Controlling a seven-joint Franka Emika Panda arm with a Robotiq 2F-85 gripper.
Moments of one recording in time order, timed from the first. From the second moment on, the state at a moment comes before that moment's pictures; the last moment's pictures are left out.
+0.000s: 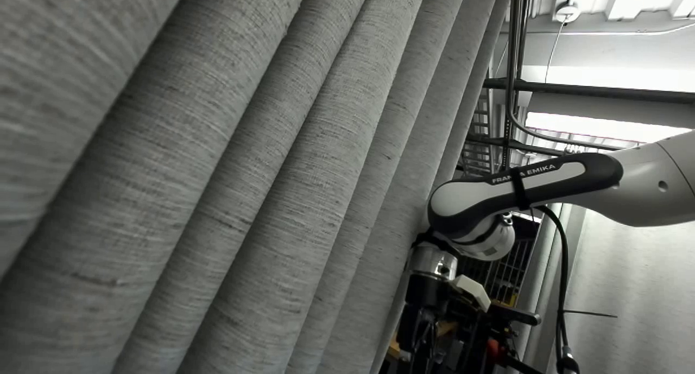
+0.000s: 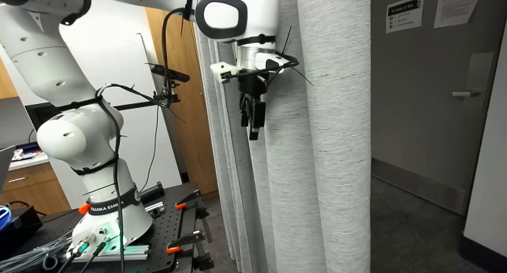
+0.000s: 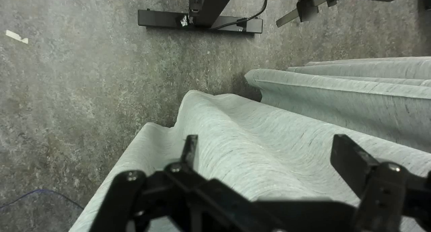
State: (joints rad) arm -0.03 -0.19 -0.22 -2.27 0.04 1.85 -0.32
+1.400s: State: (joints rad) arm -0.06 -0.23 -0.21 -2.28 0.03 1.95 -0.32
